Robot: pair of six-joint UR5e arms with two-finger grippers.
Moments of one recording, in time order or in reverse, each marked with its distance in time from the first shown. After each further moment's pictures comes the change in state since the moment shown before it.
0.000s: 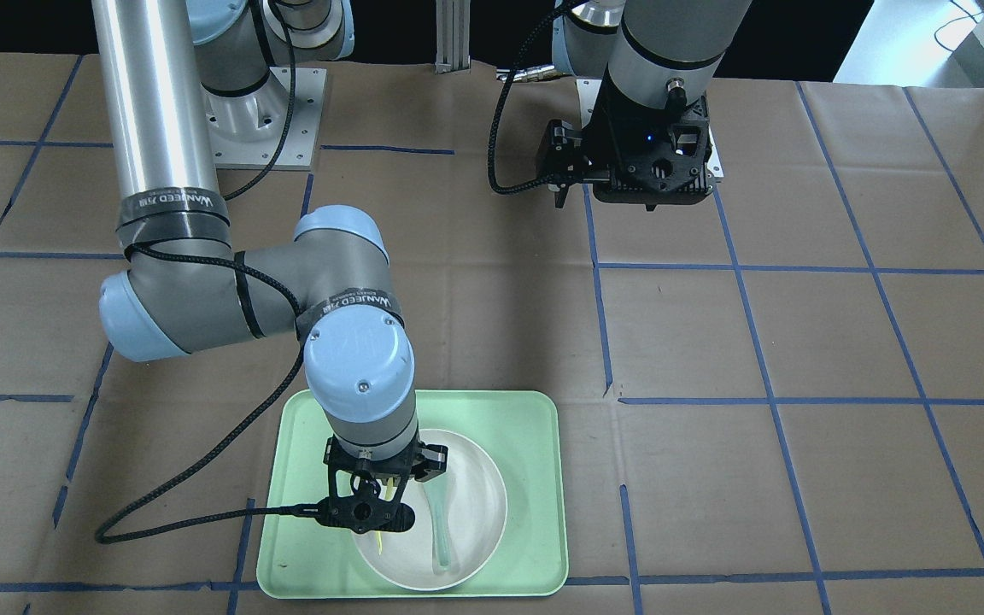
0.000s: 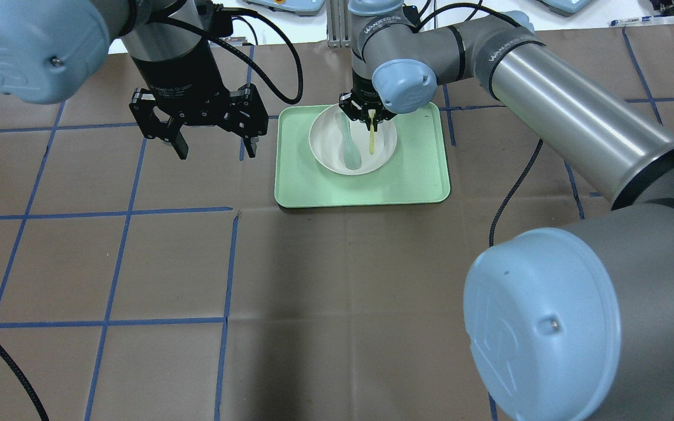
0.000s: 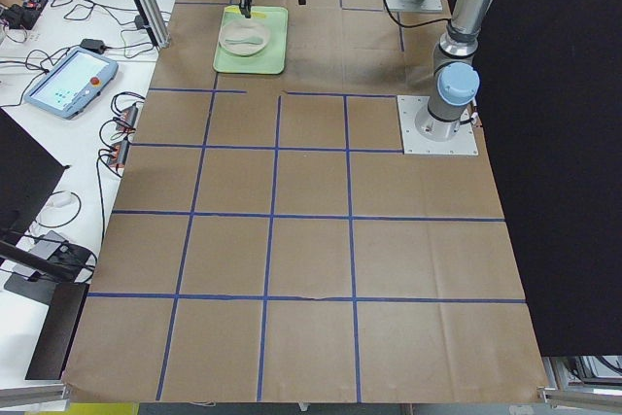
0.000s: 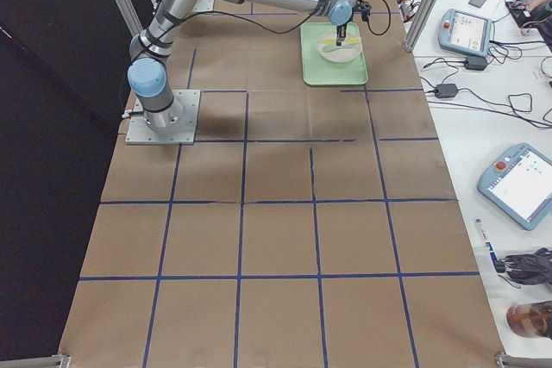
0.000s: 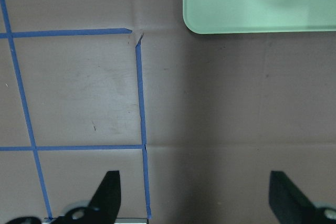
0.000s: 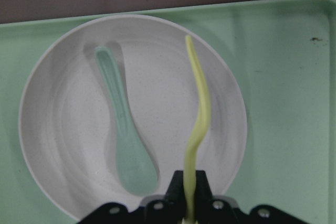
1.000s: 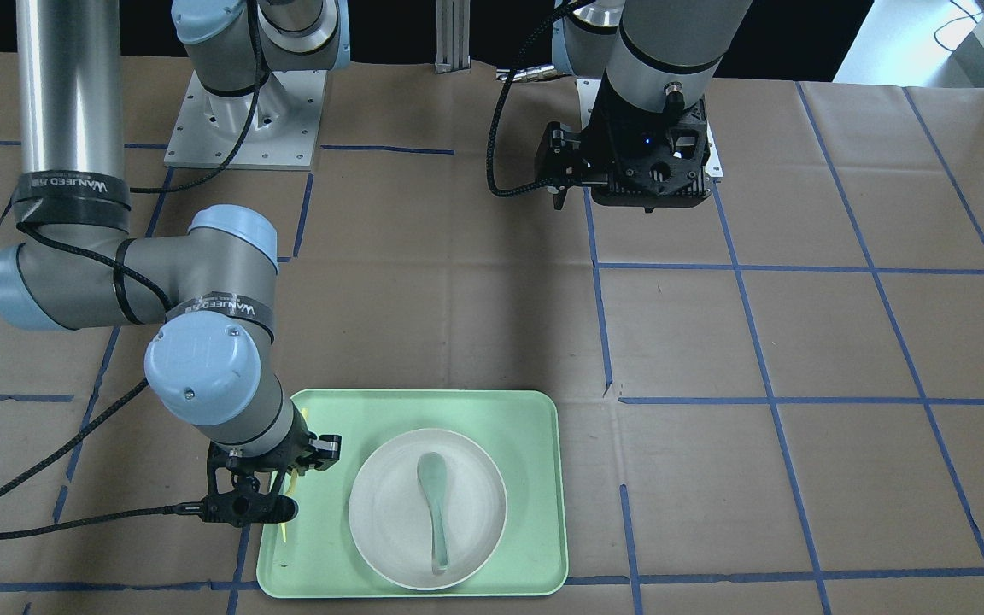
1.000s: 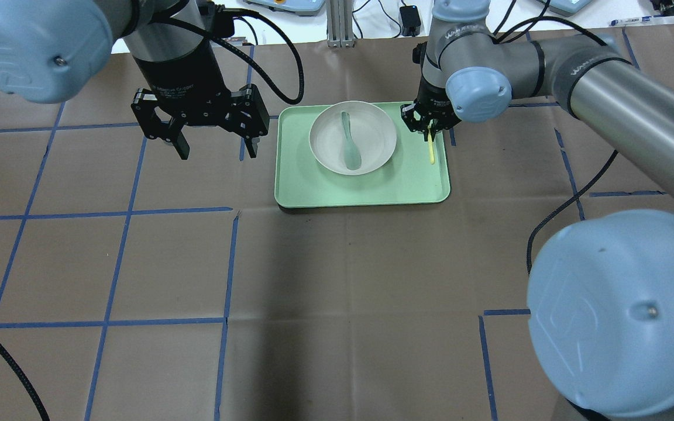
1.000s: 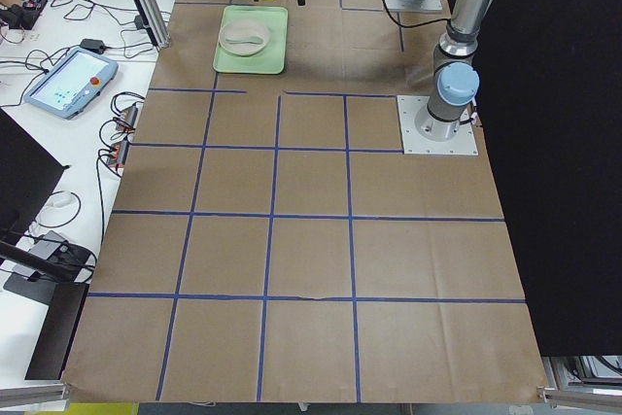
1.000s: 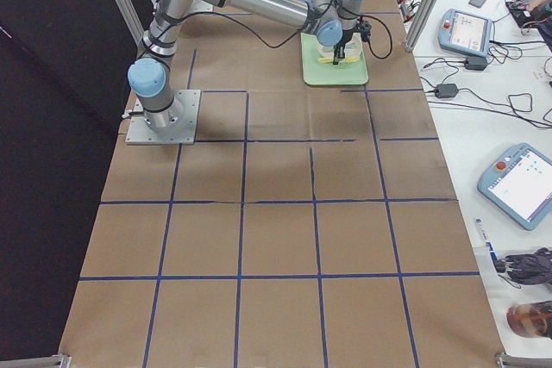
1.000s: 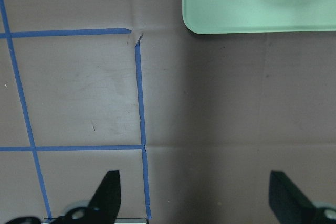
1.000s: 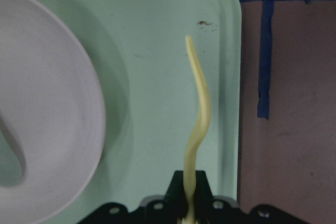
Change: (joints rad) left arm -0.001 -0.006 0.001 0.000 -0.001 0.000; right arm -0.162 -0.055 0.207 -0.120 0.017 -0.223
